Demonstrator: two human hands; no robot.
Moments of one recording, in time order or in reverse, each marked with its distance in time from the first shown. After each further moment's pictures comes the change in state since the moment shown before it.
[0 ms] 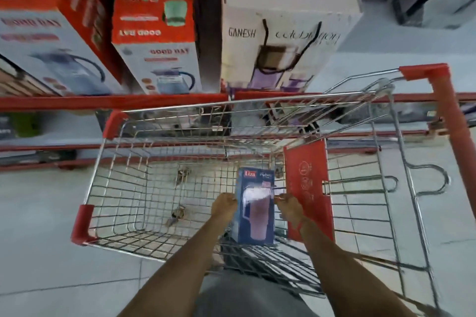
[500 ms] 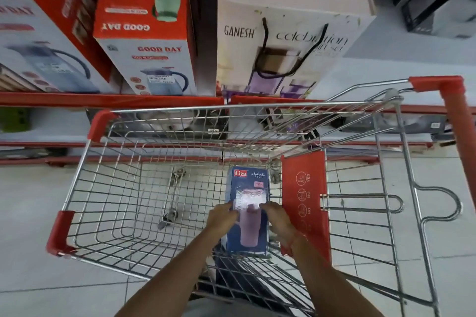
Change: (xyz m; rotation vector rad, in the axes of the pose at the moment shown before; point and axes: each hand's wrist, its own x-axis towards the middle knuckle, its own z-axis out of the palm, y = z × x) left_hand 0.009 -0.001 0.016 0.045 -0.090 0.057; right_hand 0.028 0.005 0.019 0.188 -0.094 0.110
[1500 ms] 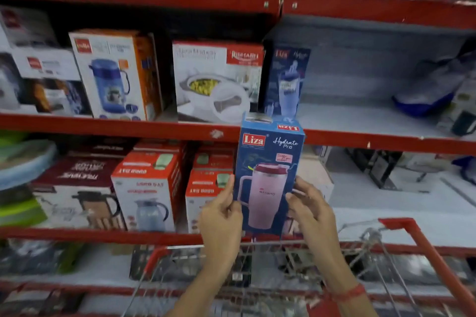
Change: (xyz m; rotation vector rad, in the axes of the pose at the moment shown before) left_hand -0.221 0.155 -0.186 -0.626 0.783 1.047; right_hand -0.280 -0.209 -0.019 0.288 0.118 -1.393
